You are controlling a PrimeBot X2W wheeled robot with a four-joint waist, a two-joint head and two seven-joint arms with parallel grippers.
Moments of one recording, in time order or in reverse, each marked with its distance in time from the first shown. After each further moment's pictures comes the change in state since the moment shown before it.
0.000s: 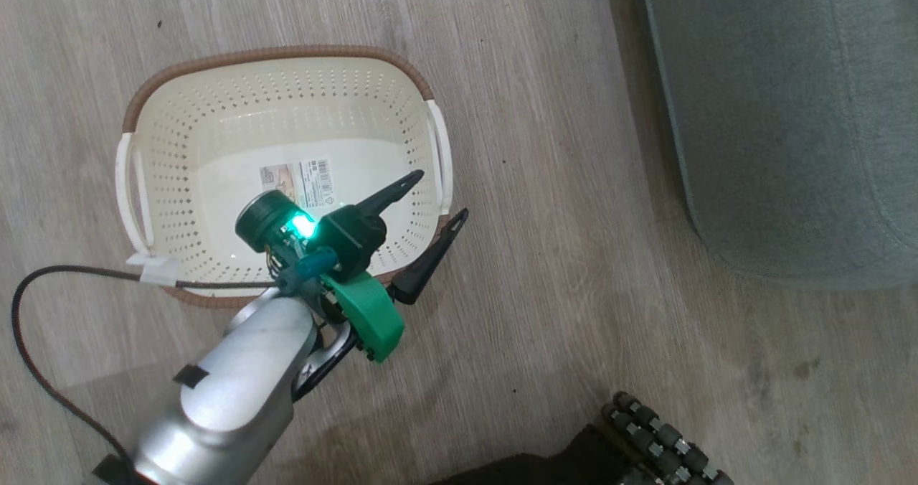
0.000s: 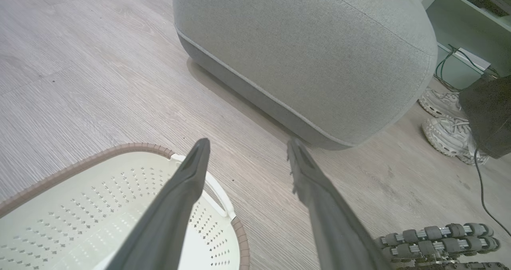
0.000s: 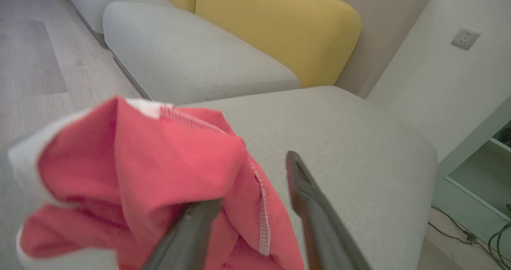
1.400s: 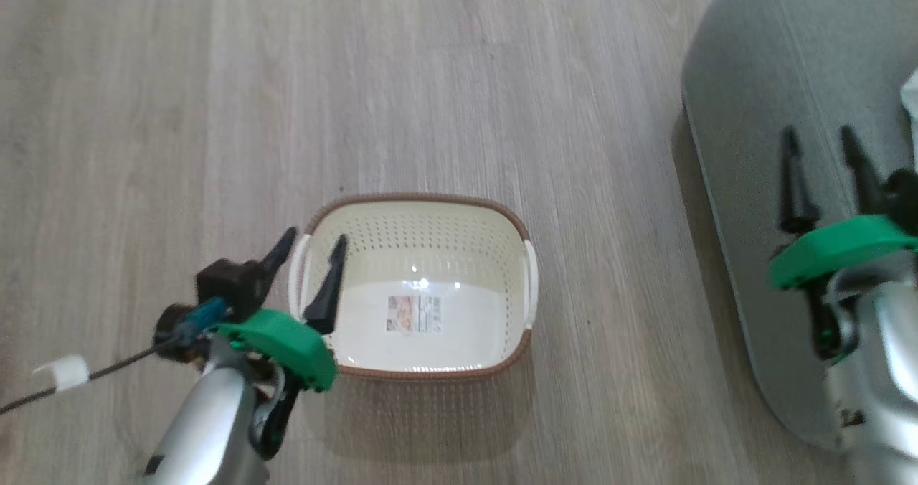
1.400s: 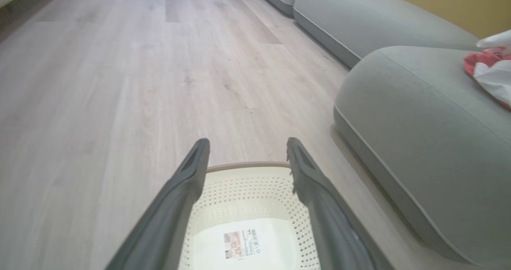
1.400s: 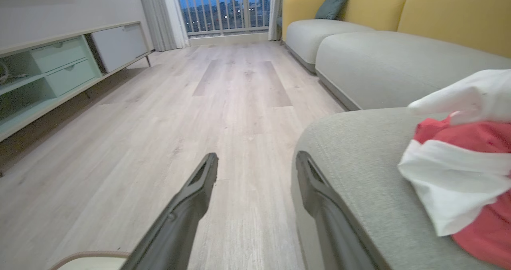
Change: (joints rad) left arm 0.270 -0.162 0.494 0.121 0.052 0.020 0.000; right arm 0.637 0.318 0.510 -0.496 0.293 0.000 -0.012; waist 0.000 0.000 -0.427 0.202
